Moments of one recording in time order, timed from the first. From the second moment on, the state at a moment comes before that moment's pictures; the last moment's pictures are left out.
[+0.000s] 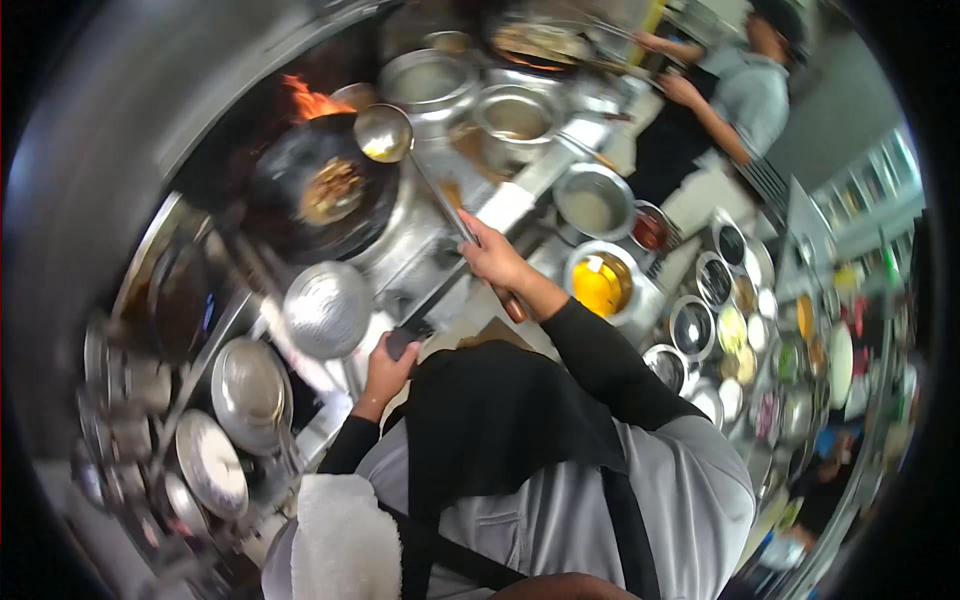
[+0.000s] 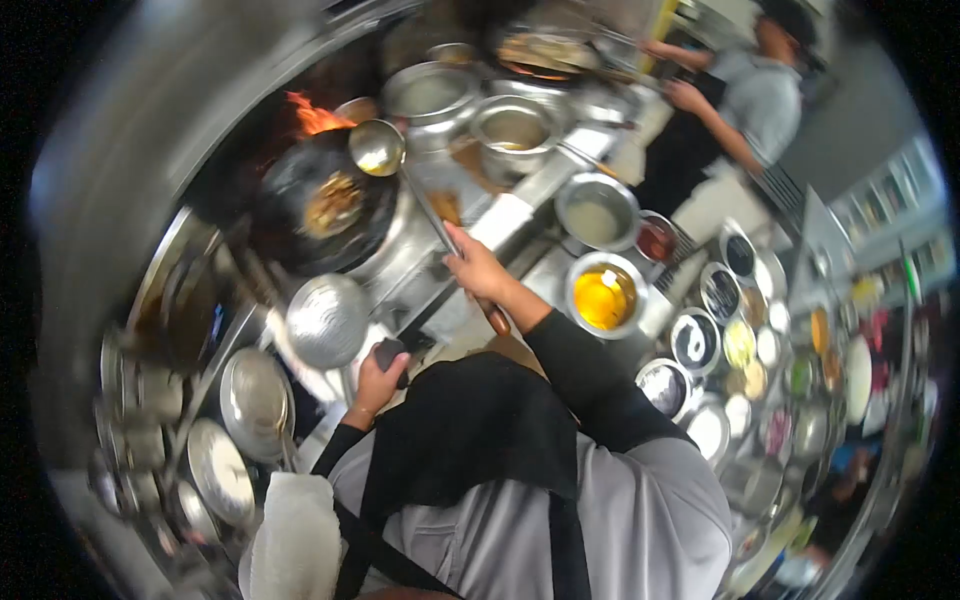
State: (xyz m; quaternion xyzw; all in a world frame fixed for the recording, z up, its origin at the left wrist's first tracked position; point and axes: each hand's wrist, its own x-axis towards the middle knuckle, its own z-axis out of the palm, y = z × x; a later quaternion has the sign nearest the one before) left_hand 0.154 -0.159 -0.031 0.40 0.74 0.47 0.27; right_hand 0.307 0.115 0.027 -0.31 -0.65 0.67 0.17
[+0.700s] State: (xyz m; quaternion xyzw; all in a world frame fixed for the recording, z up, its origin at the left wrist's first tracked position) left_hand 0.354 -0.085 -0.020 0.53 0.70 0.33 0.35; right_hand 0.859 0.136 -0.017 -0.77 -0.48 0.26 0.32
